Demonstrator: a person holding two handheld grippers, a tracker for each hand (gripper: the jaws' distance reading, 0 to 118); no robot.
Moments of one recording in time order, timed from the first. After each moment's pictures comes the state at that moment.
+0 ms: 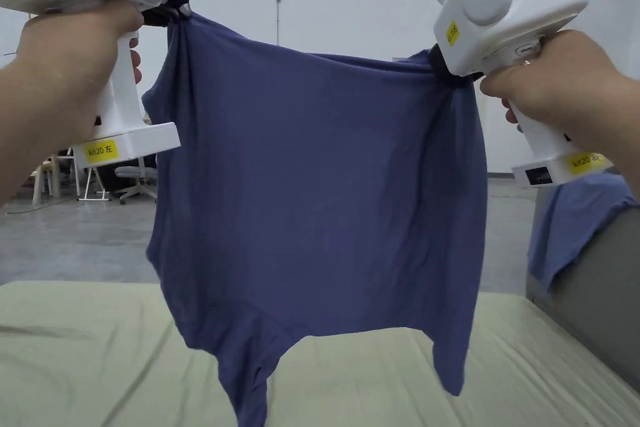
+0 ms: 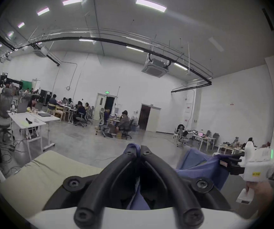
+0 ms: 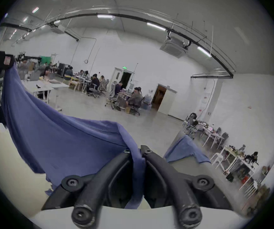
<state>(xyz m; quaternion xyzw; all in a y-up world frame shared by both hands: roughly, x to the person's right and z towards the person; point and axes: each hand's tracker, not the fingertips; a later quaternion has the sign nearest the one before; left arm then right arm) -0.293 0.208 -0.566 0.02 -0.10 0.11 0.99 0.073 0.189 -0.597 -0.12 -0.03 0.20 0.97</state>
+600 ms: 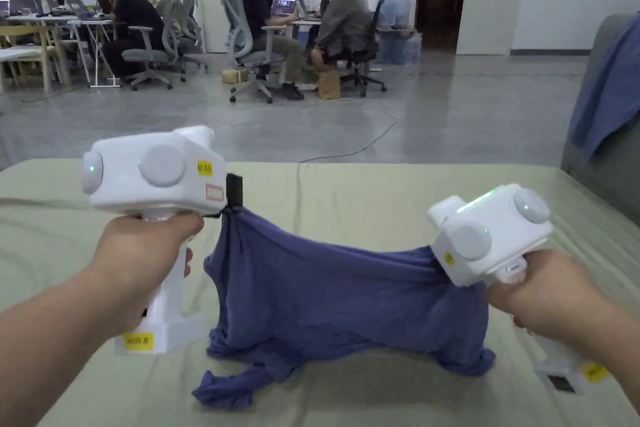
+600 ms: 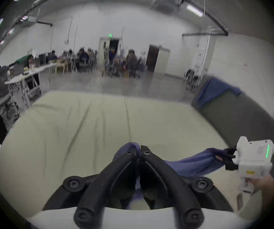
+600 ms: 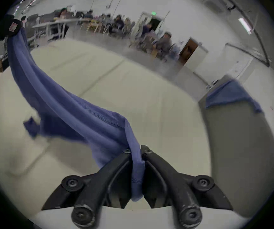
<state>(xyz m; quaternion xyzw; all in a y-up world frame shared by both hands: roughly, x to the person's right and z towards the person) -0.269 -0.186 -0.659 -0.32 -0.10 0.05 0.94 0.075 -0.265 -0.659 -0.43 0.07 0.24 0.87</state>
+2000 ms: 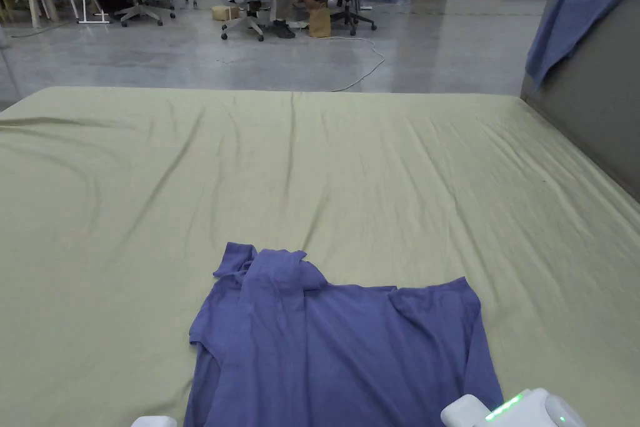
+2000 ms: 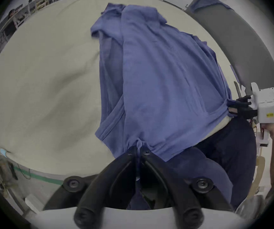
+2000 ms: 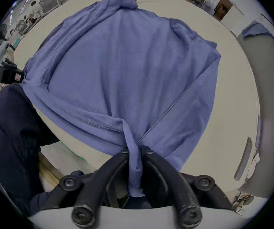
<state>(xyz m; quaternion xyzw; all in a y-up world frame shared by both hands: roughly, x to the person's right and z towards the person) -0.323 -0.406 -0.215 -0.61 -0.16 0.09 0.77 0.089 -0.396 -0.228 -0.62 0.14 0.18 0.75</state>
